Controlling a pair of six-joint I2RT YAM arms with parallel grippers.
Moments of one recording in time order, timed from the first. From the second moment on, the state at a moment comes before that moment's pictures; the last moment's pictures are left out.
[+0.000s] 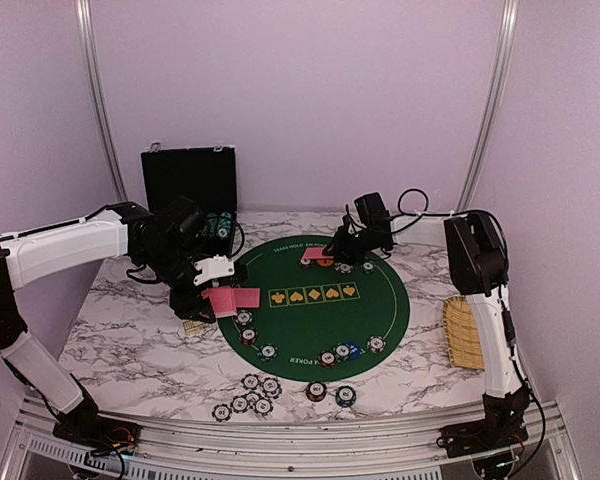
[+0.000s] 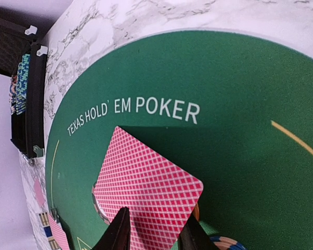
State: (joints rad) left arm -0.64 1.56 1.24 -0.92 0.22 0.72; right arm 0.40 2.40 1.84 -0.27 -0.43 0.68
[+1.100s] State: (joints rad) left arm -0.64 1.57 1.26 -0.94 0.21 0.71; right arm 0.67 1.80 1.17 0.00 -0.47 0.79
